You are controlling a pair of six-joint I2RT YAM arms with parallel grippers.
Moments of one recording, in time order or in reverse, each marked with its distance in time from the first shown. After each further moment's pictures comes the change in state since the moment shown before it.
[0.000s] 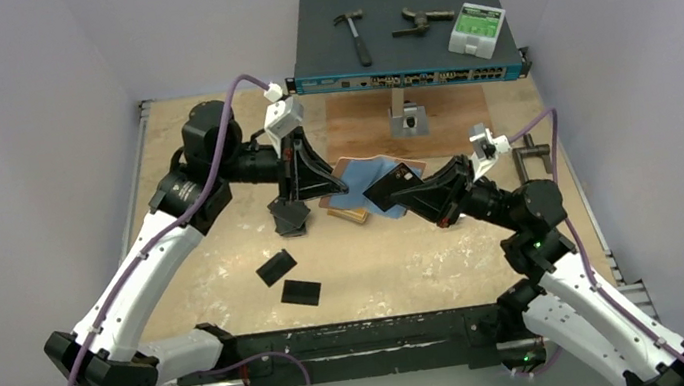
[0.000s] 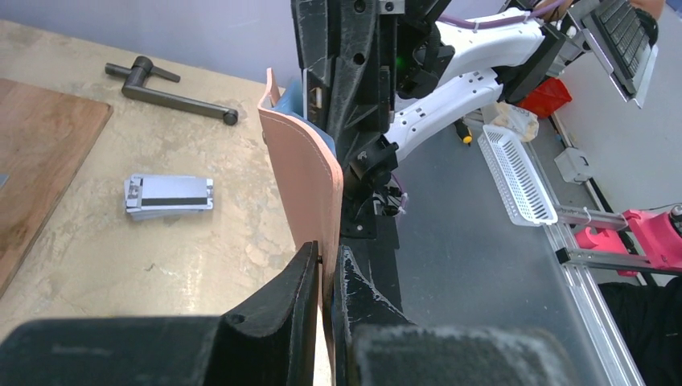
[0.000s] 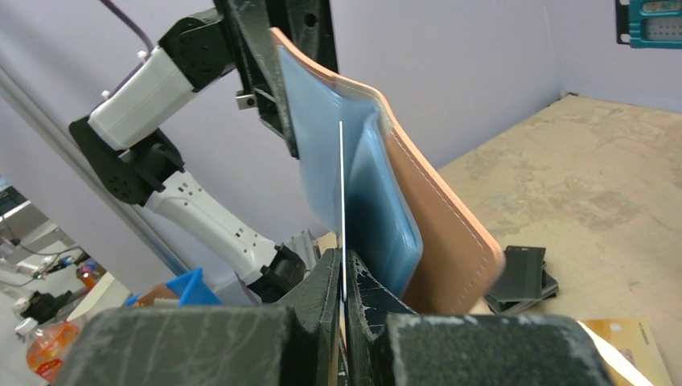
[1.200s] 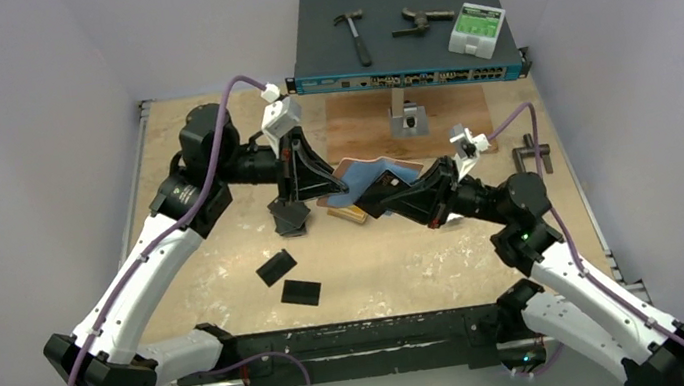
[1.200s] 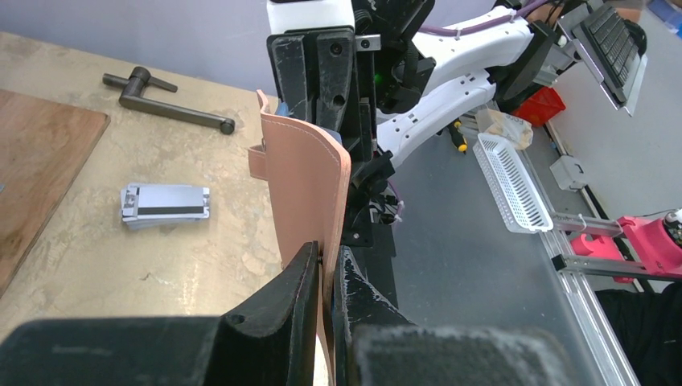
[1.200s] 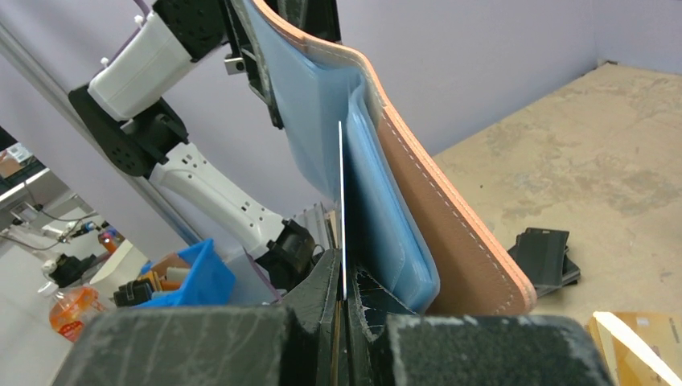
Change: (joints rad) left arm 0.000 -0.022 -0.032 0.074 0.006 -0.057; right arm 0.028 0.087 0.000 0.045 -0.055 -0.019
